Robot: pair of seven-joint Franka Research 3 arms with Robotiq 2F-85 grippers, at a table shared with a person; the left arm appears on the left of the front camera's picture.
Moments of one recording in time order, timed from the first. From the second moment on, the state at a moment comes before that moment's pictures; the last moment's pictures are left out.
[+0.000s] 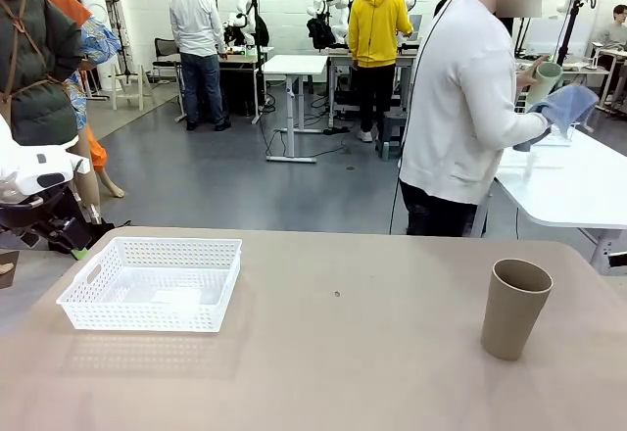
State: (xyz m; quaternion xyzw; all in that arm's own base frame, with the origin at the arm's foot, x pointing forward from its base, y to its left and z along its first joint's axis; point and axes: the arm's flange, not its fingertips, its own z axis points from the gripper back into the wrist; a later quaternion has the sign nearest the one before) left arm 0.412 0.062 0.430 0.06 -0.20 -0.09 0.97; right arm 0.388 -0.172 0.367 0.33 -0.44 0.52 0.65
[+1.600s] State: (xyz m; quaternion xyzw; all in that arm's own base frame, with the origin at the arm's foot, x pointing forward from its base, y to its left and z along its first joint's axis) left arm 0.423 0.039 0.372 0.05 -0.12 -0.10 0.99; right arm 0.411 -0.144 0.322 0.30 -0.42 0.57 0.64
